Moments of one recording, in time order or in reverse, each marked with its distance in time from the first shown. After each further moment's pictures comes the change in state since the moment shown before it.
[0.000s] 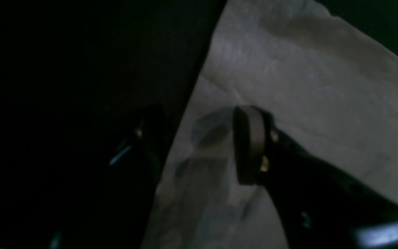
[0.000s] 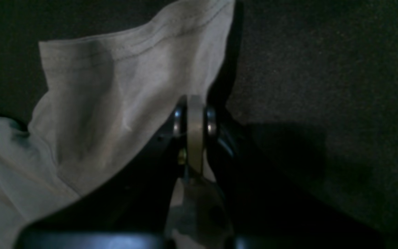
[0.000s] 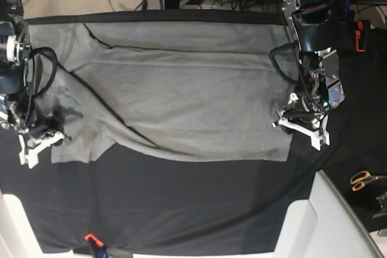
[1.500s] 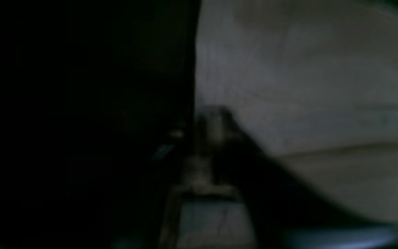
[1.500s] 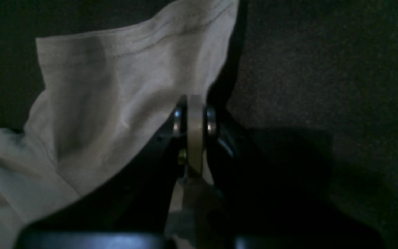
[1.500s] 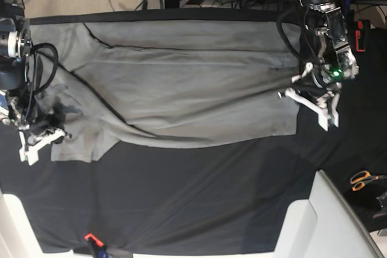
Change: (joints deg) left arm 15.0 0.7 -1.2 30.7 0.3 -0.1 16.3; right arm -1.5 -0.2 0.0 0.3 0.4 0.4 1.3
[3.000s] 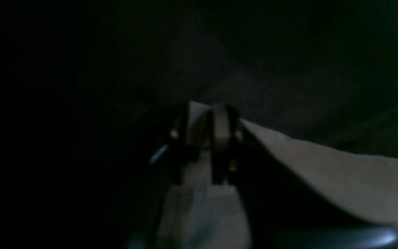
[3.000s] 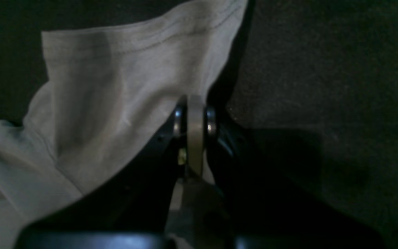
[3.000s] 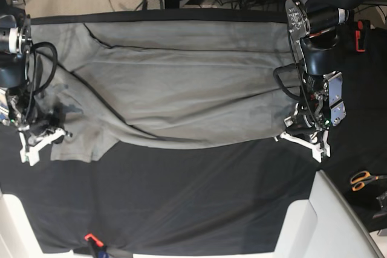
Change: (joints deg) left arm -23.7 -2.9 2.2 -41.9 0.0 0.9 -16.9; right arm -1.2 0.0 0.0 3.6 -0.4 -0.3 -1.3
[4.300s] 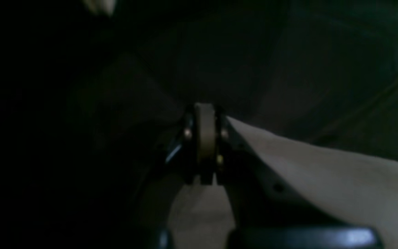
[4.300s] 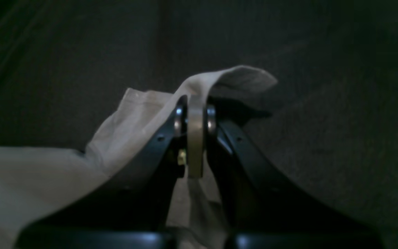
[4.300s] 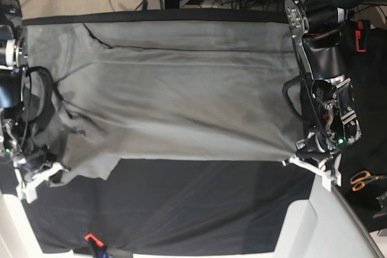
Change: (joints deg) left arm -0.1 0.0 1.0 19.3 0.5 -0.5 9.4; right arm 4.8 0.2 -3.0 8.5 -0.3 -0.1 -0.2
